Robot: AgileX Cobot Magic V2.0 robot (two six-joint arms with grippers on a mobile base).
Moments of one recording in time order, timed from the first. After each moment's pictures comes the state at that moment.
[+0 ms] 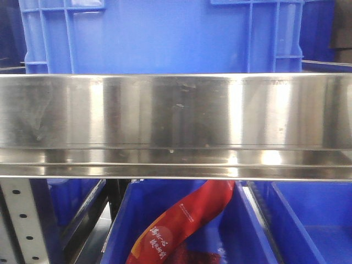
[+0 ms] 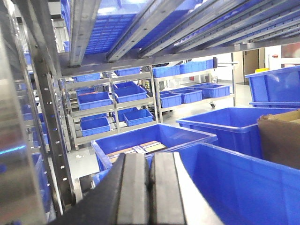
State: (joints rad) left arm -0.40 0.82 -0.99 0.06 0.08 0.11; right arm 0.19 0.78 -0.98 1.26 0.18 -1.29
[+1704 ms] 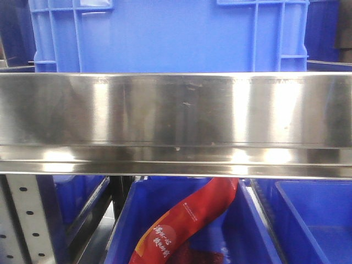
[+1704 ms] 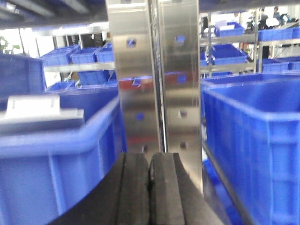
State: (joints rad) left arm 0.02 0.22 -0.51 0.01 0.31 0.10; right arm 0.19 0.38 -0.43 1.32 -0.20 -1.29
